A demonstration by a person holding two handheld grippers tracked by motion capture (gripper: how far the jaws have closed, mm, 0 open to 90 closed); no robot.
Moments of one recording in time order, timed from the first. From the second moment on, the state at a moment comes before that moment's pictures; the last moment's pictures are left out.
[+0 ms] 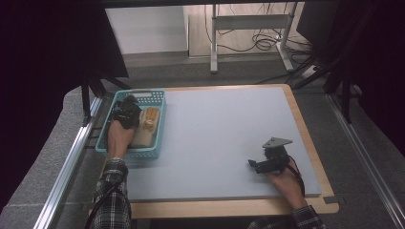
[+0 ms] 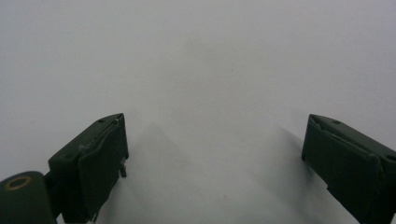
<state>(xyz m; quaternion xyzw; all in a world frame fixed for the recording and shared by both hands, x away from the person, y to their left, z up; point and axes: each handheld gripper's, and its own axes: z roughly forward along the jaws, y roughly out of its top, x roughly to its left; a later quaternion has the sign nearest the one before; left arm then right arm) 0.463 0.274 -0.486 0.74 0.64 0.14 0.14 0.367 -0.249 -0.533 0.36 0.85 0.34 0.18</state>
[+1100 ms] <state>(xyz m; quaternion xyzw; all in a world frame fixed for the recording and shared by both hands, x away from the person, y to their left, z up) 0.457 0.281 -0.476 0.73 0.64 0.17 0.19 0.367 -0.249 -0.533 0.35 0.85 0.34 0.18</state>
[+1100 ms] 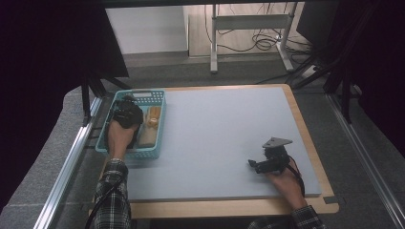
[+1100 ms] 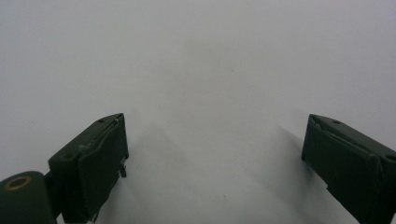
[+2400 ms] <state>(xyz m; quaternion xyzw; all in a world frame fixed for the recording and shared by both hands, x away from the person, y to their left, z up) 0.427 0.288 -0.457 0.73 0.59 0.14 0.32 0.367 -0.248 -0.533 0.36 0.85 0.34 0.18</state>
